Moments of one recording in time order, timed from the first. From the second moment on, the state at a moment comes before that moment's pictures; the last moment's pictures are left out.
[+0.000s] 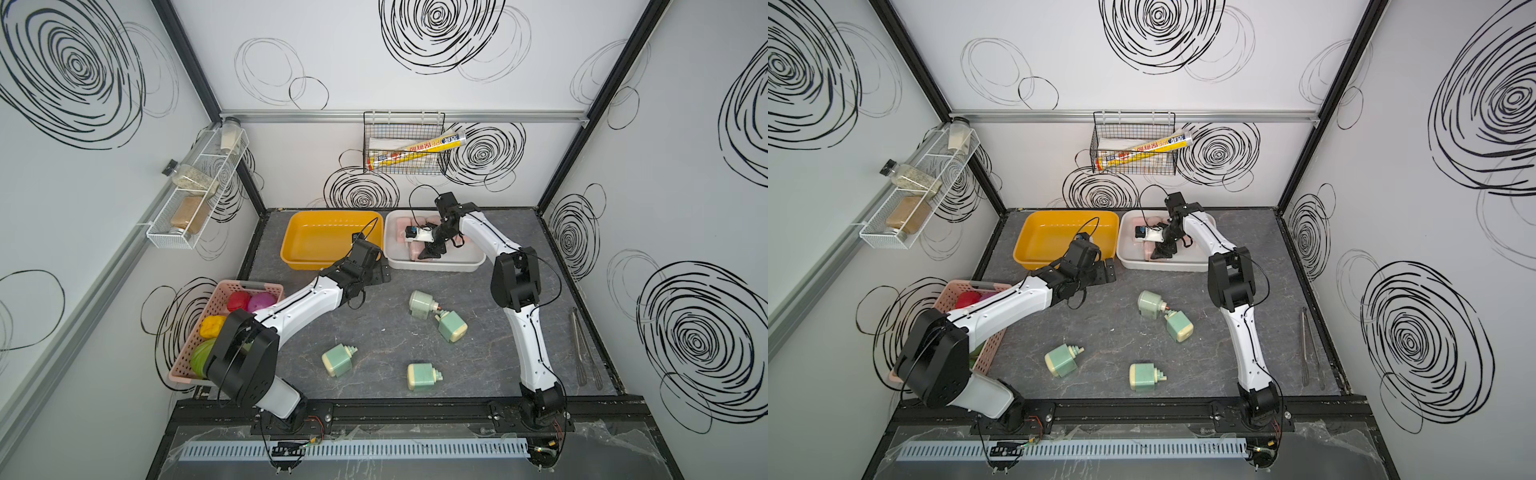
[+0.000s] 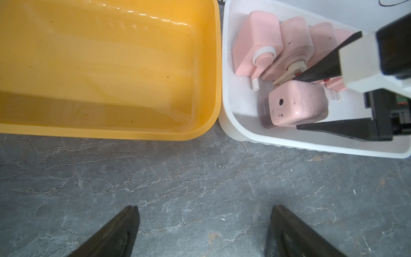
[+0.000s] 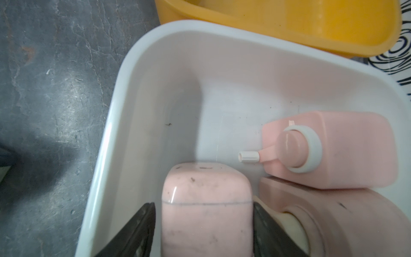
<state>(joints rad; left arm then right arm) -0.52 1.53 1.04 -0.32 -0.21 -0.57 0.36 2.44 2.23 -1.00 -0.50 -1.25</state>
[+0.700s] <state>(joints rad) -0.42 1.76 1.30 -0.25 -0.16 -0.49 0.36 1.94 1.83 -0.81 -0.58 -1.19</state>
